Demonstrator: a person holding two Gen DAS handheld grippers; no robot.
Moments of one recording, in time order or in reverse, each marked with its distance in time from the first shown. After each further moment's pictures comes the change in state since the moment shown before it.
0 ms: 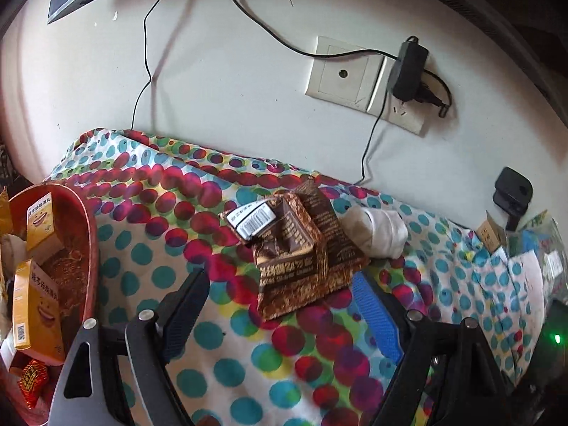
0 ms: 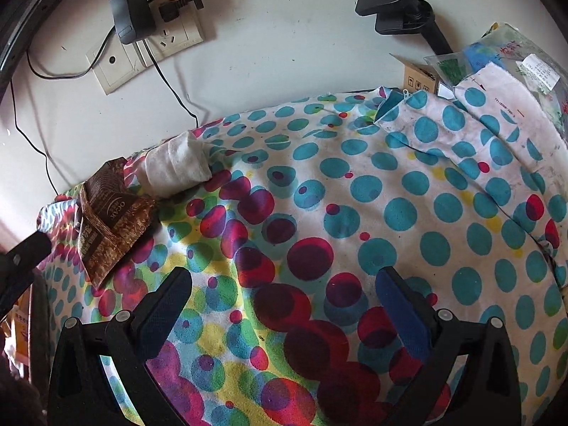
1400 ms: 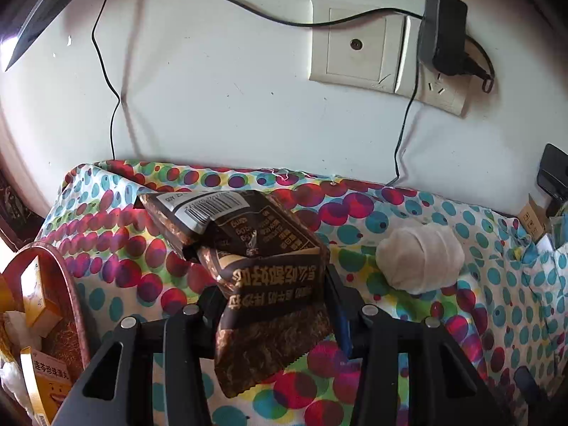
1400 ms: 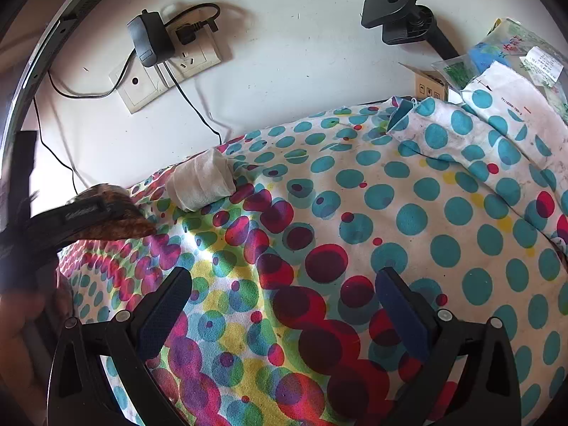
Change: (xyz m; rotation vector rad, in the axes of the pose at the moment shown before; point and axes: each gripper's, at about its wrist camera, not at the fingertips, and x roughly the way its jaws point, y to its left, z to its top) left arm 0.060 0.003 0.032 0.172 0.052 0.080; right arm -0.009 -0.005 -0.011 0.011 -0.056 0.094
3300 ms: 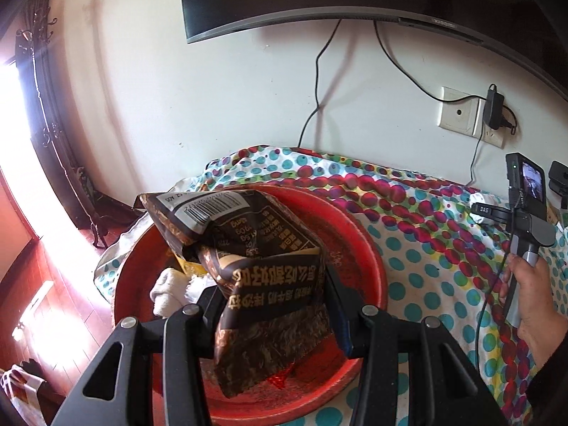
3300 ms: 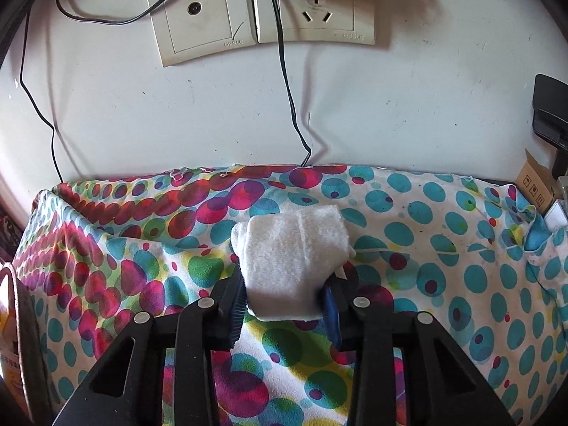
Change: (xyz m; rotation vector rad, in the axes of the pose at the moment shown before) left arm -0.194 0.175 -0.123 -0.132 -0.119 0.258; right arm 0.111 0.128 0.058 -0.257 0.039 -0.076
